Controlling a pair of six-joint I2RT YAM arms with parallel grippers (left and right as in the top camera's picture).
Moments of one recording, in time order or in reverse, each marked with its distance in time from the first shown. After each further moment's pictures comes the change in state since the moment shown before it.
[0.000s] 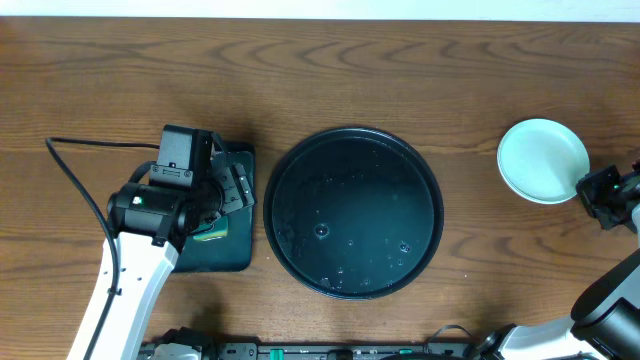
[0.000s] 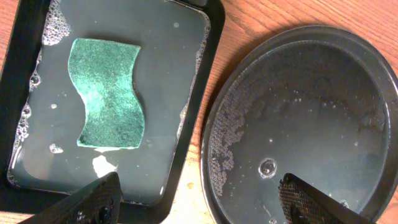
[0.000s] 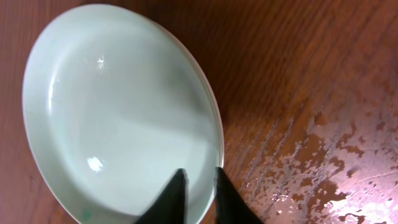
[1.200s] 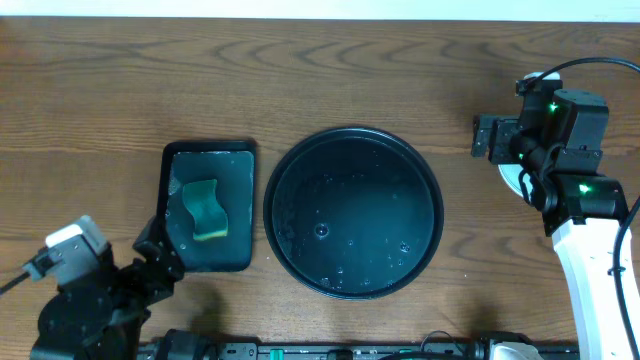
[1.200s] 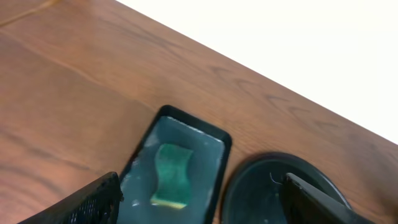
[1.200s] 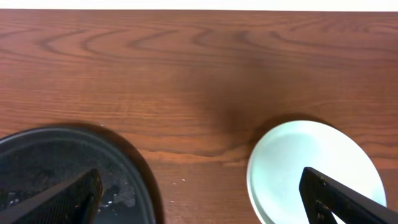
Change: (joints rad) left arm 0.000 -0.706 0.045 -0.109 -0.356 0.003; right arm 0.673 -0.494 0.009 -0.019 0.220 -0.431
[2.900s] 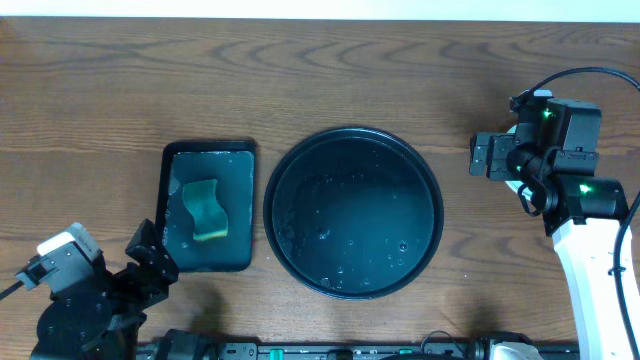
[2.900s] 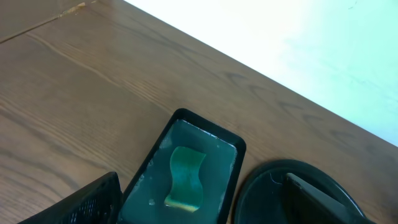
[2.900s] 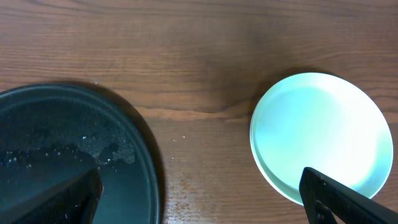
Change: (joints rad) left arm 0.000 -0.016 0.000 -0.021 -0.056 -0.006; right arm 0.000 0.000 0.000 -0.157 0.002 0.001
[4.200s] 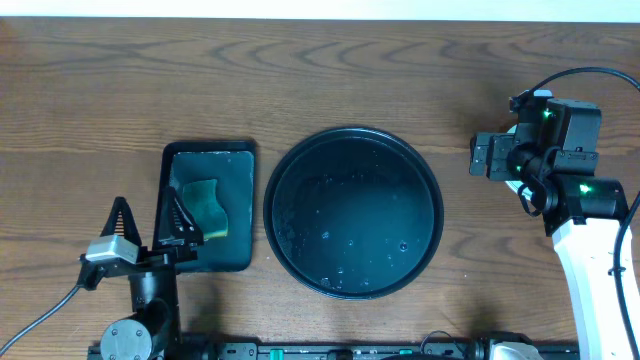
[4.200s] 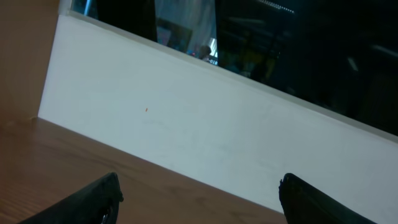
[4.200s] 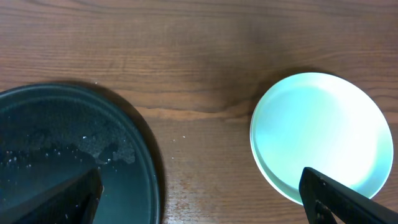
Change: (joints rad) left arm 0.127 -0.438 -0.838 1.114 0.159 0.192; right arm 0.000 0.000 0.000 0.000 0.000 0.000
